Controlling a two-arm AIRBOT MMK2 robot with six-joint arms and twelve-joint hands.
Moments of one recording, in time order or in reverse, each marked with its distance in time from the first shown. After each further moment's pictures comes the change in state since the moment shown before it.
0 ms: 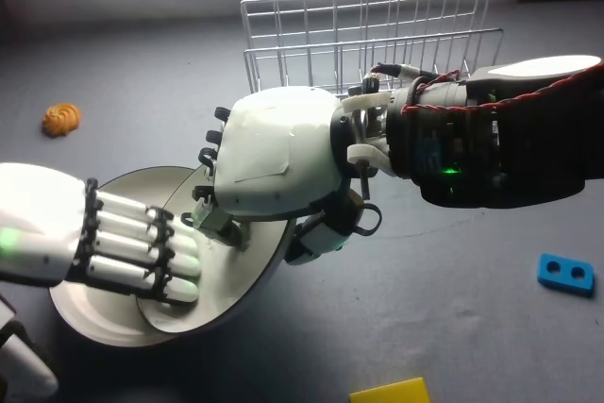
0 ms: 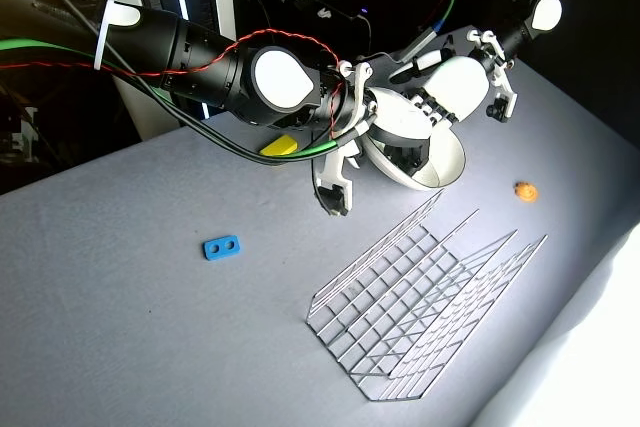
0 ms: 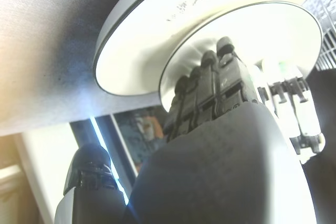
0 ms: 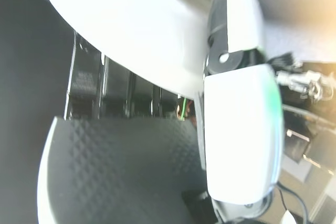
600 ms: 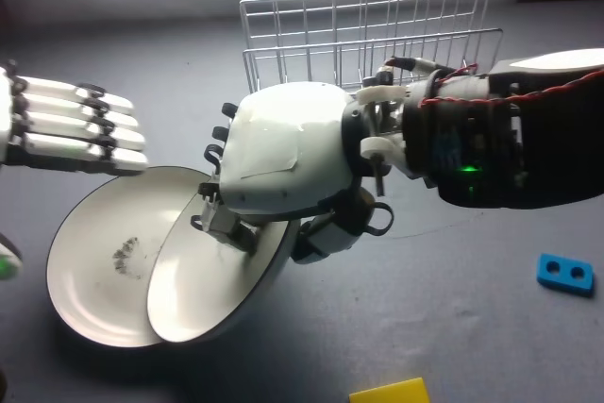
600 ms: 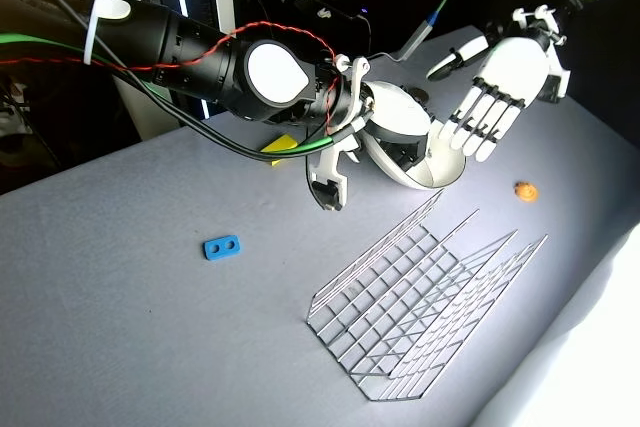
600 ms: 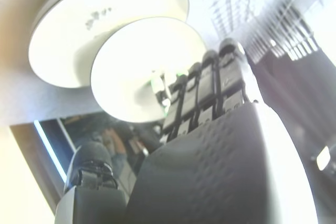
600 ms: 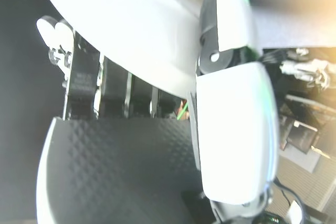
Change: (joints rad) left arm -0.122 0.098 0.064 -0.024 -0.002 -0.118; right arm 0.026 0.052 -0.066 0.005 -0.005 0.020
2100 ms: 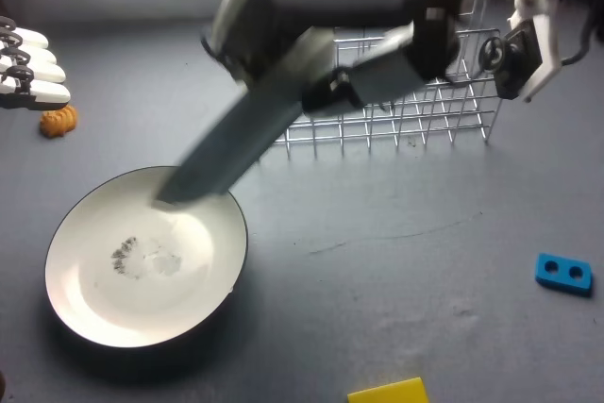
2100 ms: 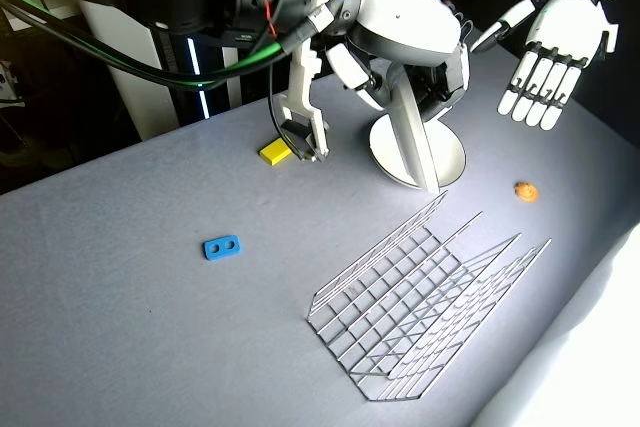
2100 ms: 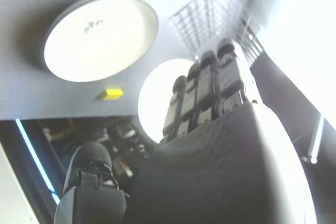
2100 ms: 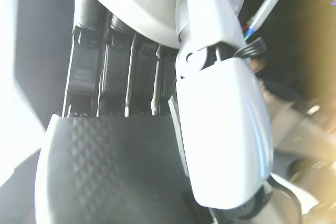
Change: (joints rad) left arm -0.066 0.097 0.053 0.029 -0.010 -0.078; right arm 0.297 0.285 -0.179 -0.122 0.071 0.462
